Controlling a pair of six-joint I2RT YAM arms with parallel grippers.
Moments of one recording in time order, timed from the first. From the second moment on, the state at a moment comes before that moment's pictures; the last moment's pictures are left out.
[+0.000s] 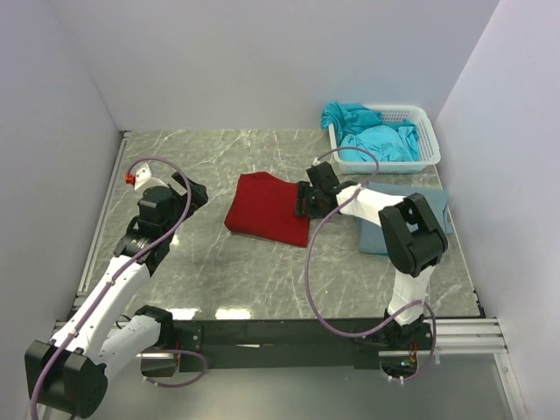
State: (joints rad) left arm -0.28 0.89 0.70 -0.17 -0.27 -0.78; right arm 0.48 1.85 1.15 -0.25 -0.01 0.53
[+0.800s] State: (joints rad) left arm -0.27 0.92 0.68 -0.20 -0.35 -0.74; right arm 0.58 1.96 1.31 -0.37 0.12 0.43
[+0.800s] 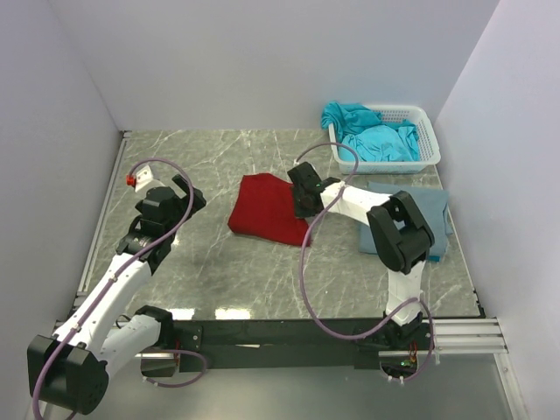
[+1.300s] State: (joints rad) left arm -0.27 0.95 0.68 -0.20 -0.34 -0.69; right arm 0.59 1.66 1.23 -0.78 0.59 0.18
